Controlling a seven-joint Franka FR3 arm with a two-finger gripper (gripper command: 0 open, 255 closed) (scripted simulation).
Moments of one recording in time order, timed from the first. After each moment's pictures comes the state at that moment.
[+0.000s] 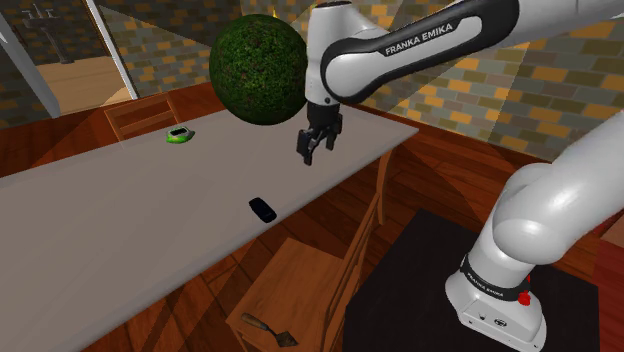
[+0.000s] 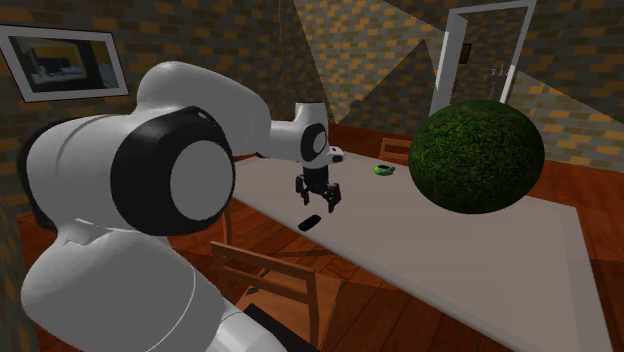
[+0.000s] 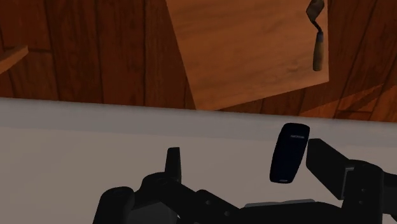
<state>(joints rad) 0.01 -0.38 0.22 -2.34 0.05 2.10 0.17</state>
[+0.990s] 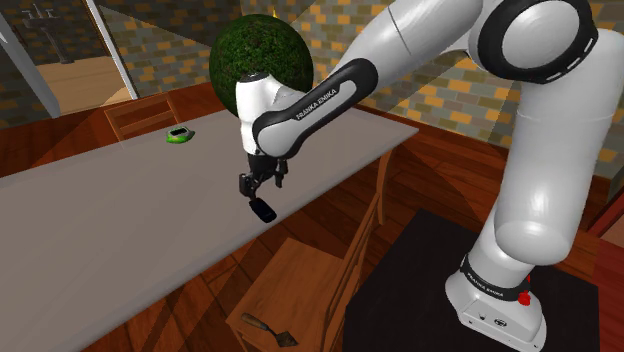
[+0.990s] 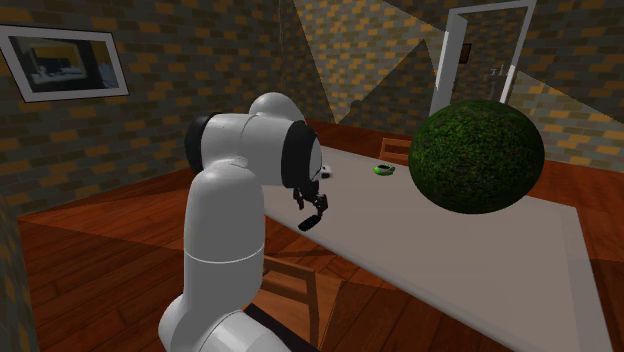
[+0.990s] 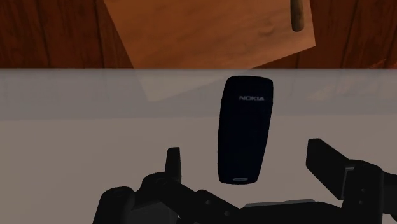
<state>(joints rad) 0.05 0.21 0.34 -2.01 -0.12 2.28 0.51</state>
